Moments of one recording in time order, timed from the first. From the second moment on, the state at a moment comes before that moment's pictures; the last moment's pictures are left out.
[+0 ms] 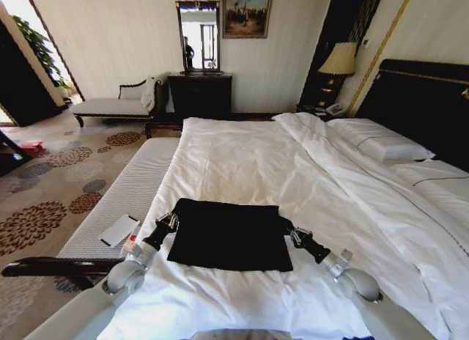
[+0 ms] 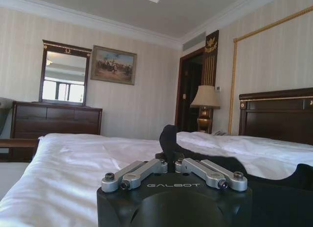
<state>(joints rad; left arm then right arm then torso) 1.34 -0.73 -0.19 -1.83 -0.75 -0.46 0.03 -1.47 0.88 0.53 1.69 0.59 0.34 -0.52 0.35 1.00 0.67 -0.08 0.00</state>
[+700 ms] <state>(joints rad) 1.52 -0.79 -0.29 -1.84 -0.69 -0.54 0.05 -1.56 0.92 0.55 1.69 0.54 0.42 -0.57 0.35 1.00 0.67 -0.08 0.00</state>
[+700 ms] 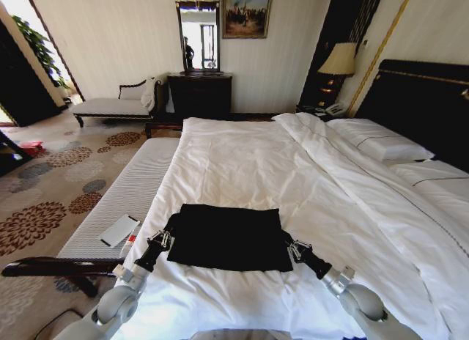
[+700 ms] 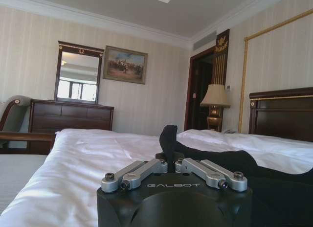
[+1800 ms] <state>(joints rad) 1.47 -0.84 -0.35 -1.86 -0.66 -0.50 -0.04 -1.53 0.86 0.56 1.77 0.76 0.24 -0.42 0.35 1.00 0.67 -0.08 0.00</state>
